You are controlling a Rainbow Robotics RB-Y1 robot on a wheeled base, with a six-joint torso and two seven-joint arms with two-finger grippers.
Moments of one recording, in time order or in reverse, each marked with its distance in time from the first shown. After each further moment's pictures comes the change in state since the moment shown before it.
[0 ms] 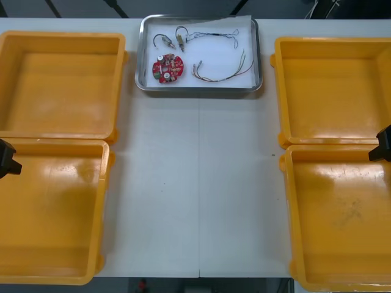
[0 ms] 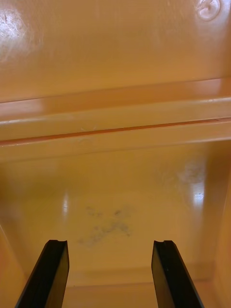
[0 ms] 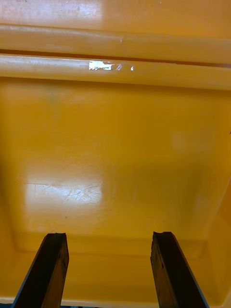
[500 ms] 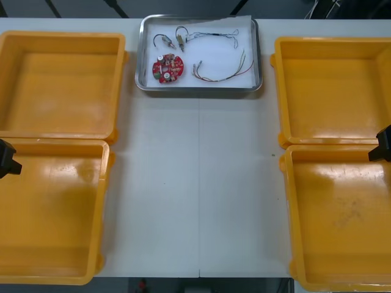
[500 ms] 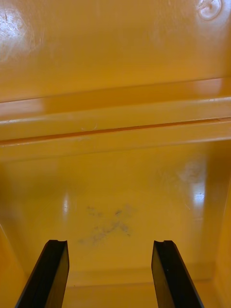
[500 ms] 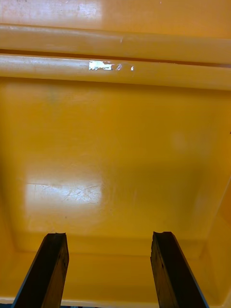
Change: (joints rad) right arm 0.000 0.001 0.000 0.000 0.000 0.000 0.000; left arm 0.000 0.000 0.000 0.000 0.000 0.000 0.000
